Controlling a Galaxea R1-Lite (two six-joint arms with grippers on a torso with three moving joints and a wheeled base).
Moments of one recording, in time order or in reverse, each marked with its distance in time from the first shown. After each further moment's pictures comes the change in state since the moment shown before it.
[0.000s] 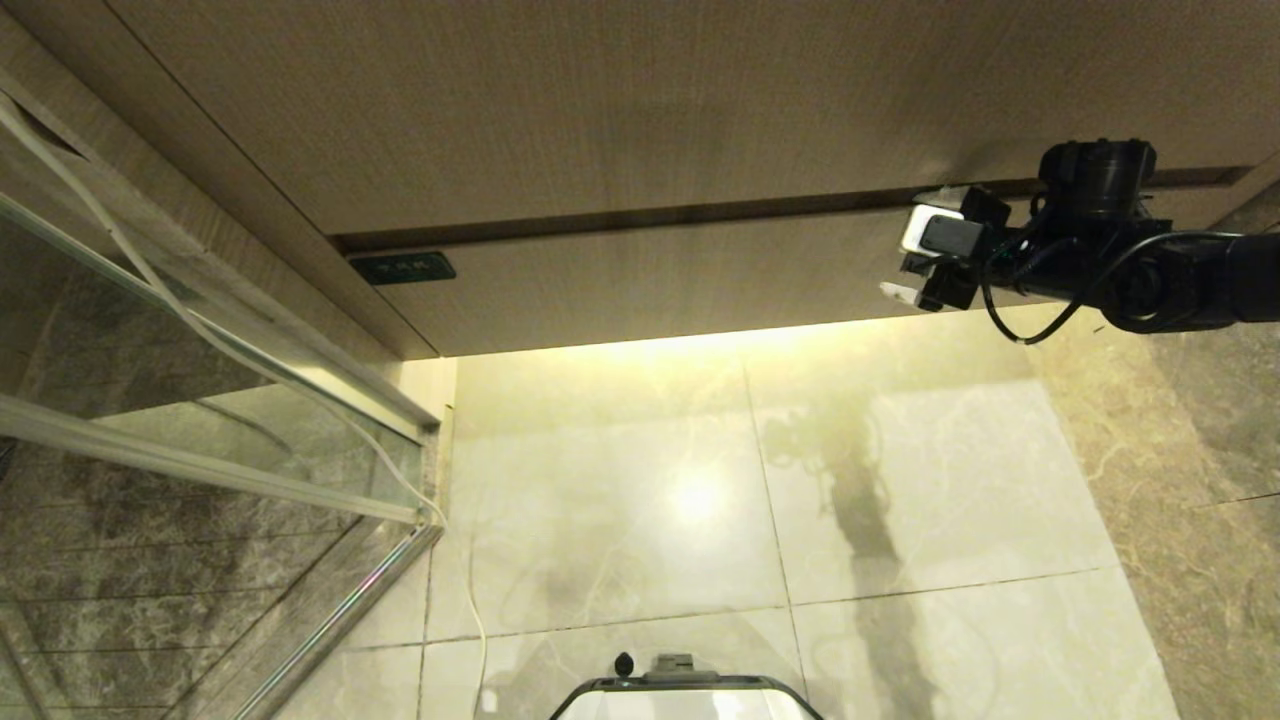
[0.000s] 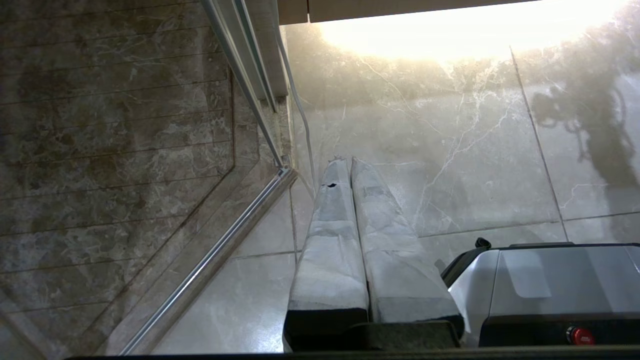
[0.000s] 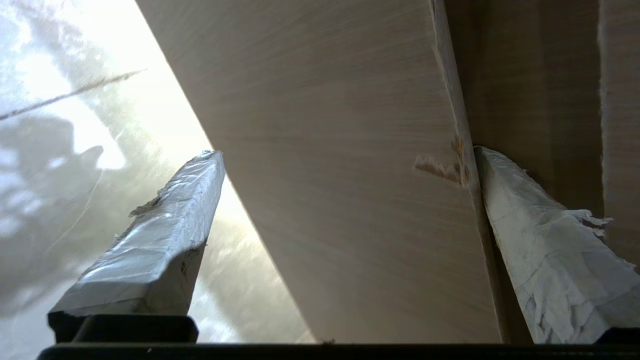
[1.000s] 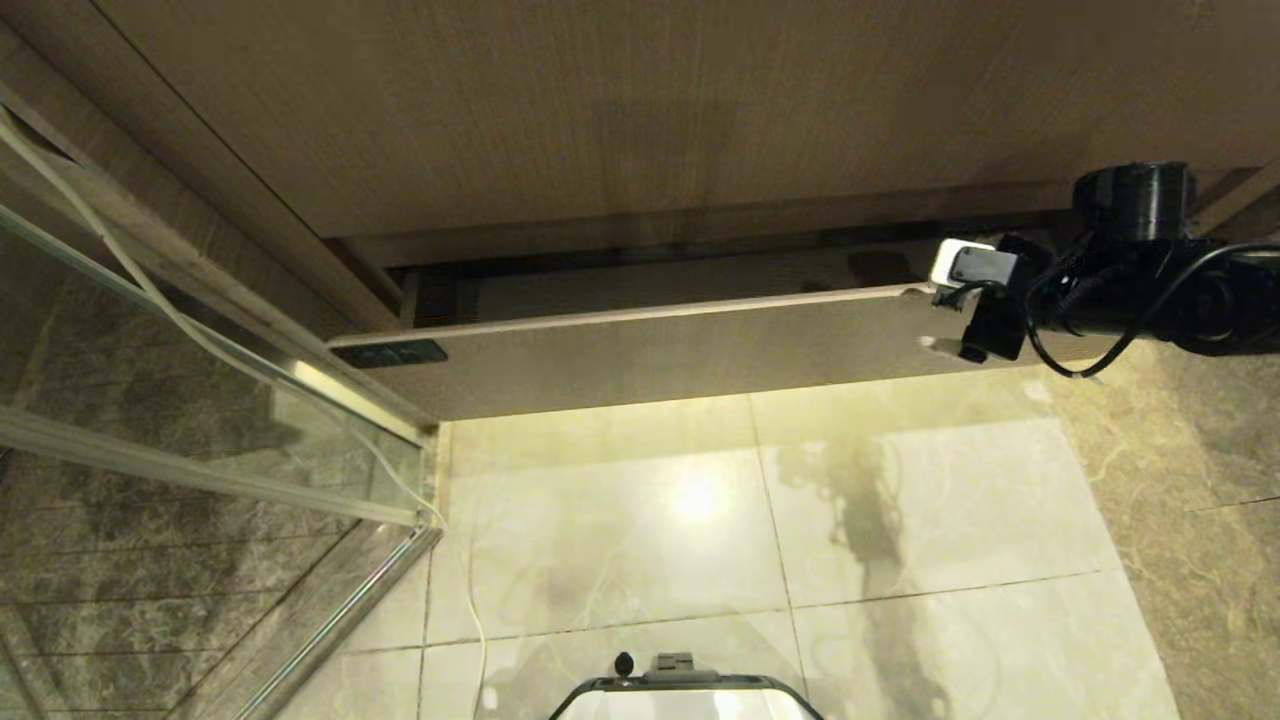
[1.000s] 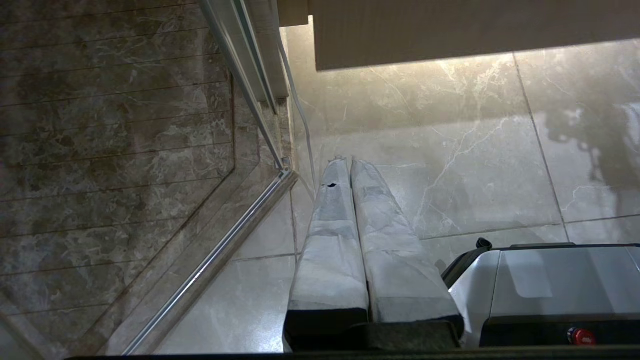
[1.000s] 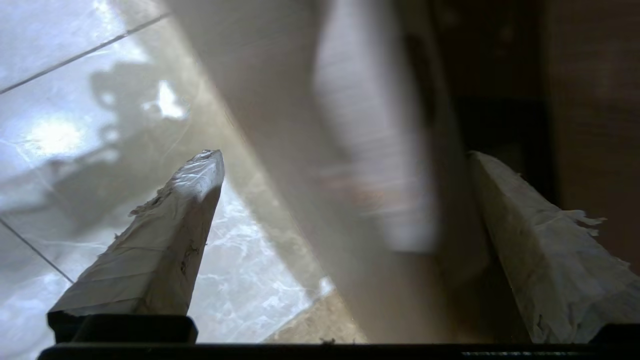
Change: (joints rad) left arm -0.001 0.000 0.000 0.000 0.001 0.000; right arm 0.005 -0.166 0.209 0.086 -0.048 0.026
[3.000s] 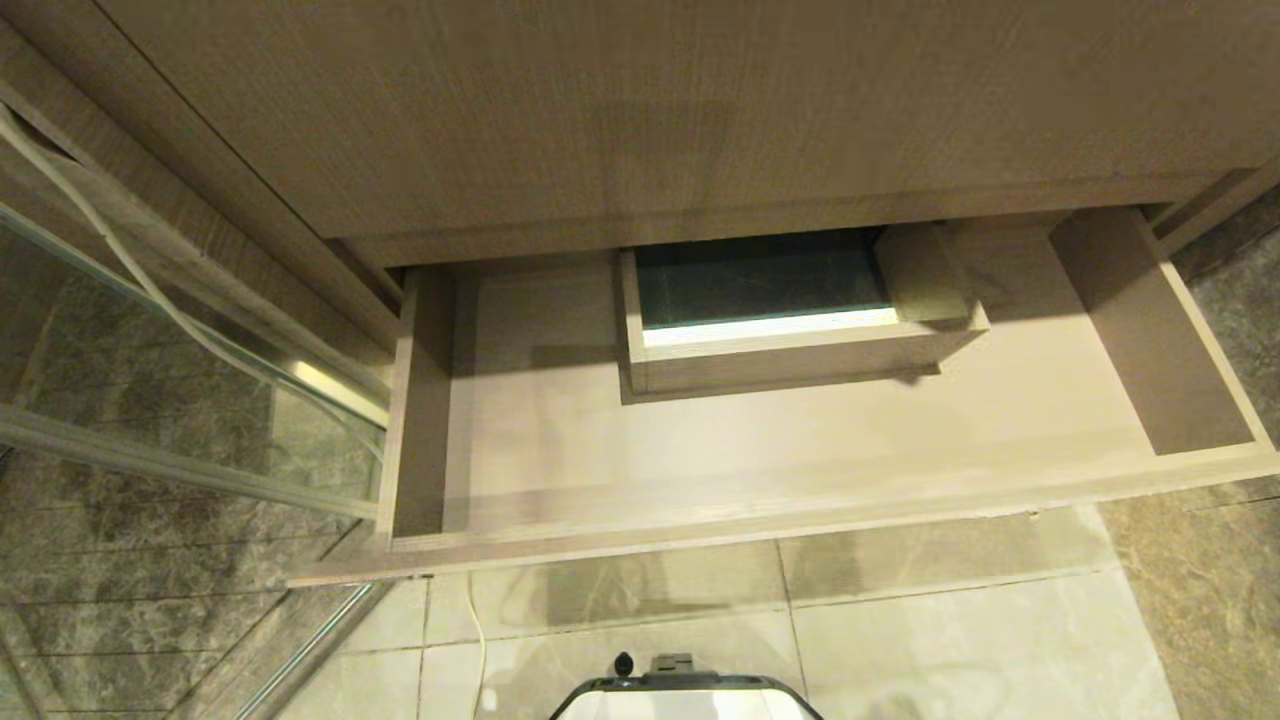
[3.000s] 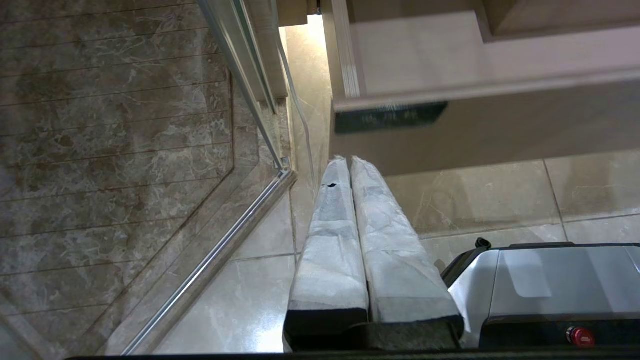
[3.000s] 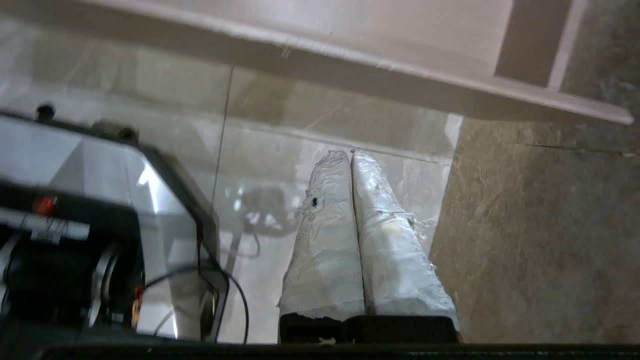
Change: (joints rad) left arm 0.000 0.000 0.000 0.000 0.000 0.000; right arm -0.240 -1.364 0.690 0.676 -0.018 0.823
